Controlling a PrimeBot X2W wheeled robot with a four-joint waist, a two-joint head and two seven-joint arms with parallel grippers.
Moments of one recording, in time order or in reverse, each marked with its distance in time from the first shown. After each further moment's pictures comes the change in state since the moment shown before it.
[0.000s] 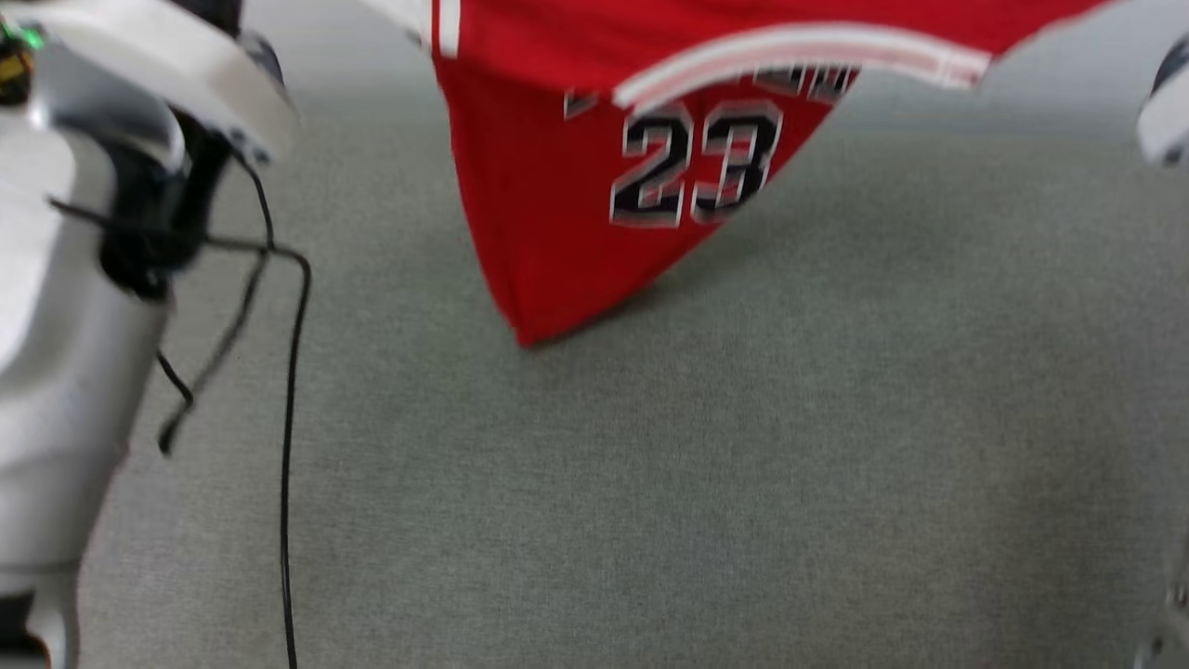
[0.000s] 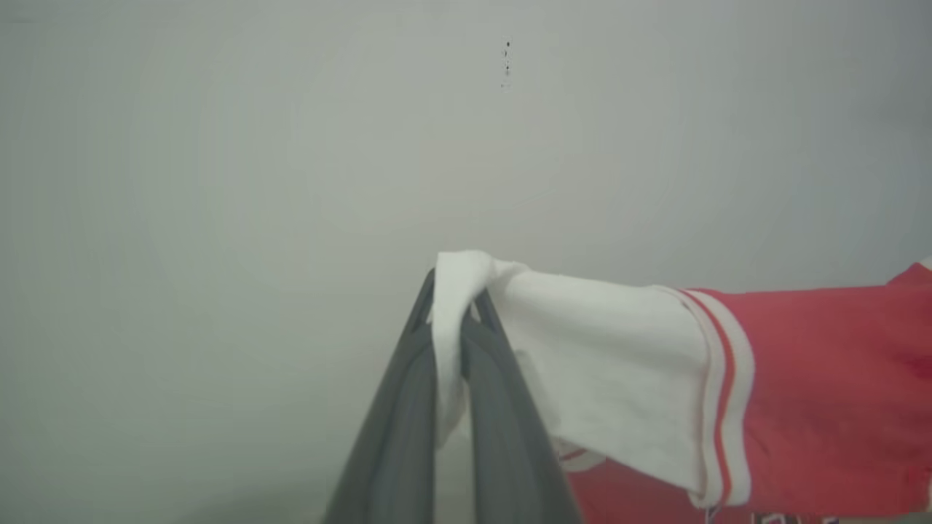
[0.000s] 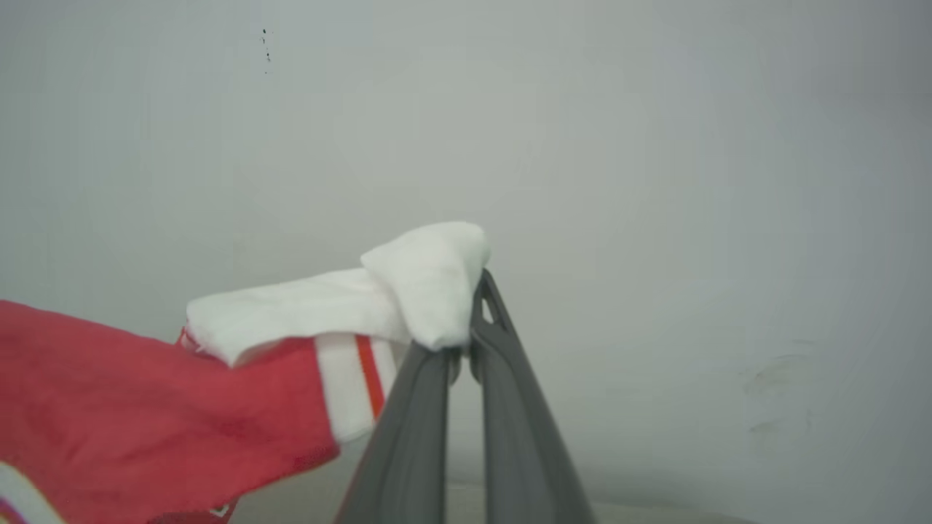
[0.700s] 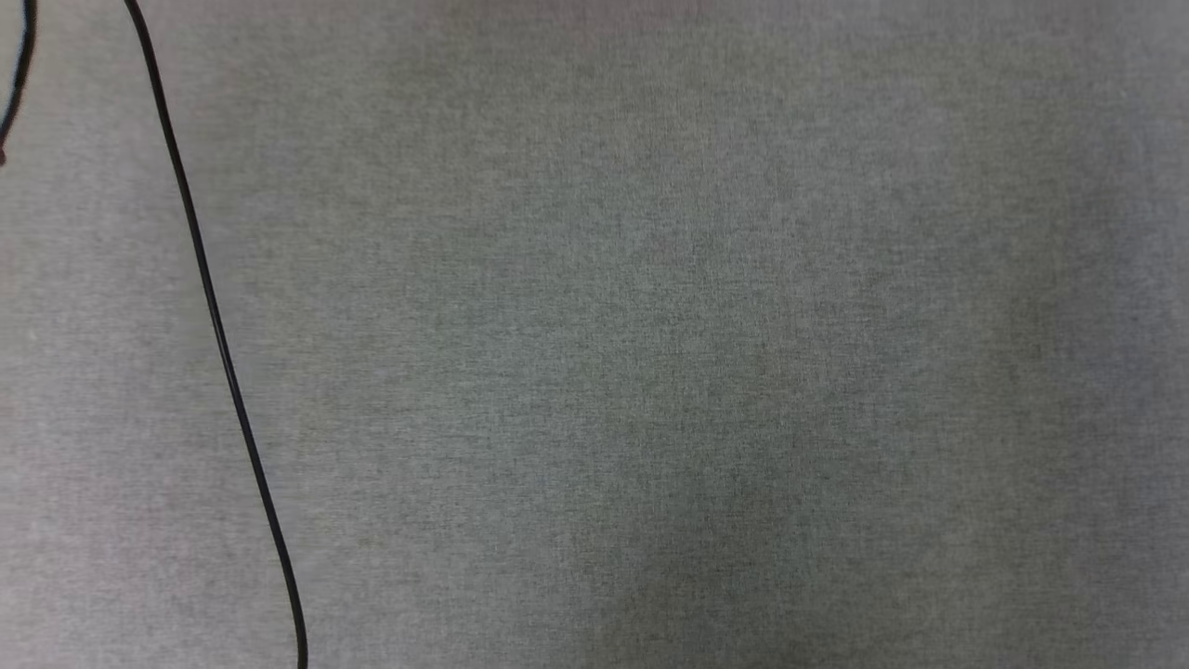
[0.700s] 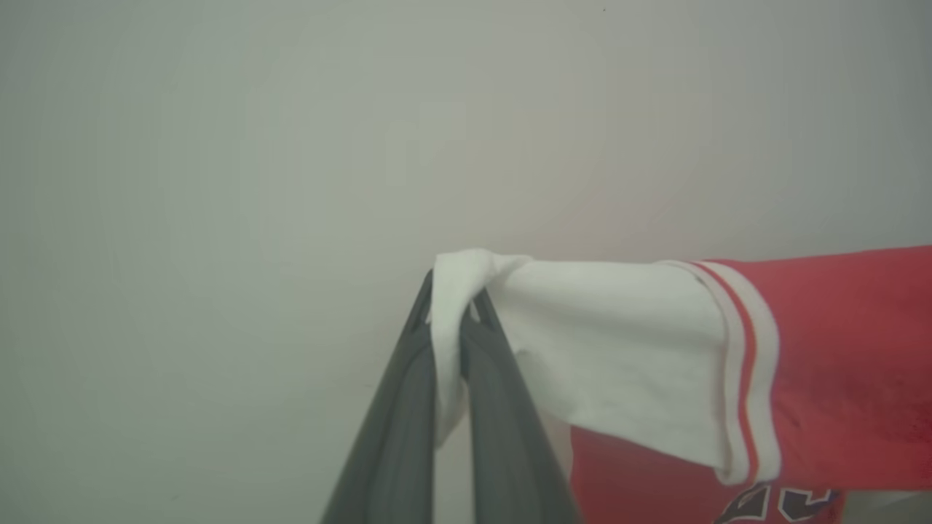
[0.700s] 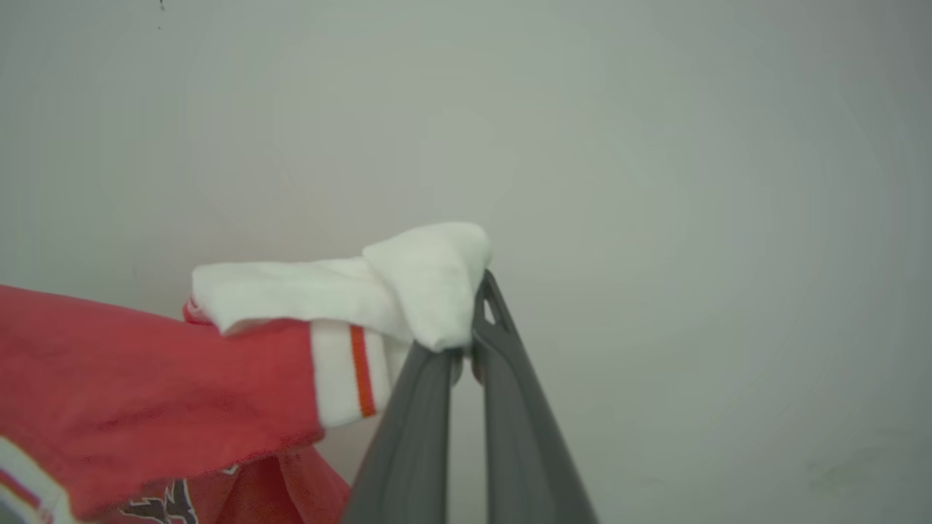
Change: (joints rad) left arm -0.510 0.003 0.030 0.439 0.057 -0.157 -0.160; right arm -0.665 0.024 0.067 0.467 -0.100 0.000 -0.176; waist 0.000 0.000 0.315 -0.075
